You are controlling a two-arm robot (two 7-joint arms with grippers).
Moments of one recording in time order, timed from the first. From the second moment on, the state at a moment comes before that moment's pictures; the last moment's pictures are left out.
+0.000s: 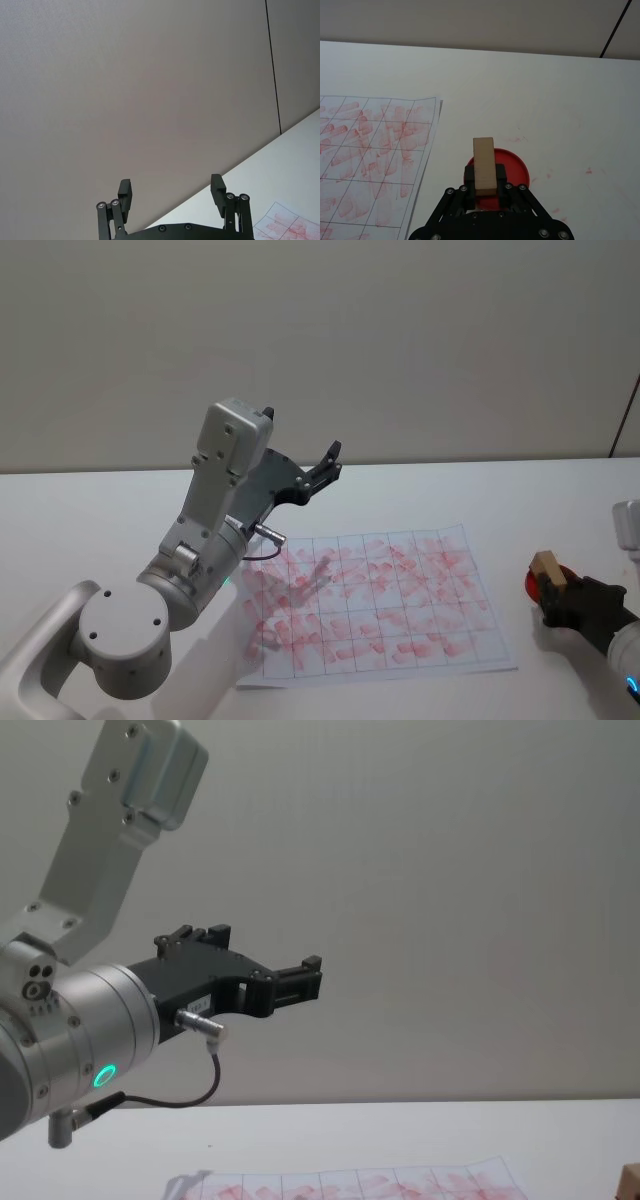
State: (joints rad) left arm -0.24 0.38 0.45 -1.63 -0.20 0.01 -0.01; right arm -0.03 0.29 -0.19 -1.65 0.27 0.41 0.02
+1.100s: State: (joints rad) left arm -0.24 0.38 0.45 -1.63 -0.20 0.01 -0.01; right arm -0.04 0.29 -0.19 -1.63 0.27 0.41 0.02
